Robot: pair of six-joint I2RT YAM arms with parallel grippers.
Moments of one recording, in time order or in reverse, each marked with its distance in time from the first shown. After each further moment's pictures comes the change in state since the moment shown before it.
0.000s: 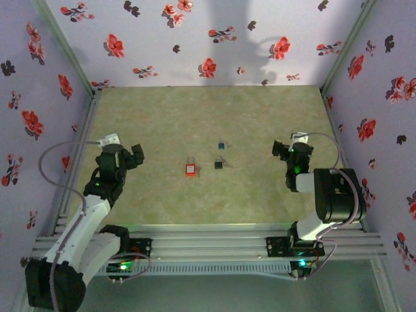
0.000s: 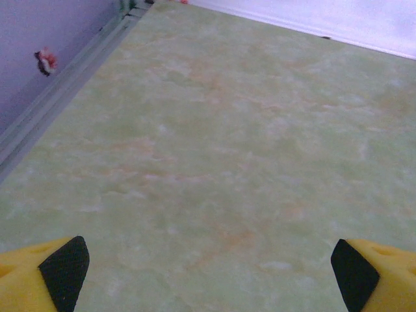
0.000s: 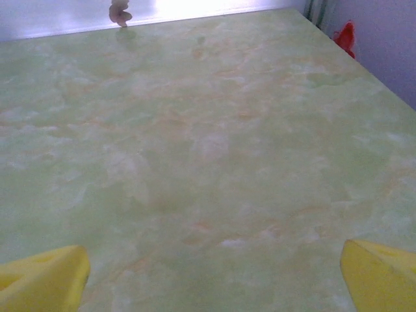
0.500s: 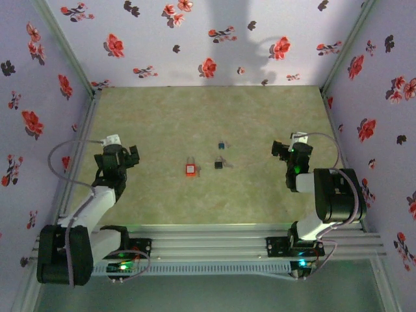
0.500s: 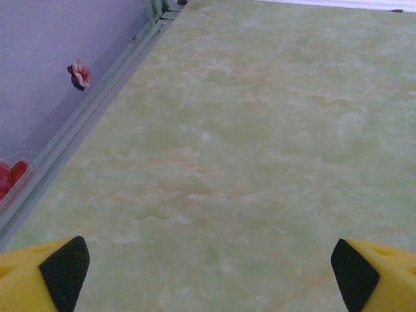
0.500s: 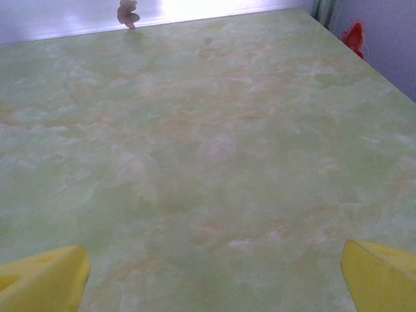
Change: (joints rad) left arm 0.107 0.231 -0.132 0.397 -0.018 0.206; right arm 0.000 0.000 0.000 0.003 -0.016 0.003
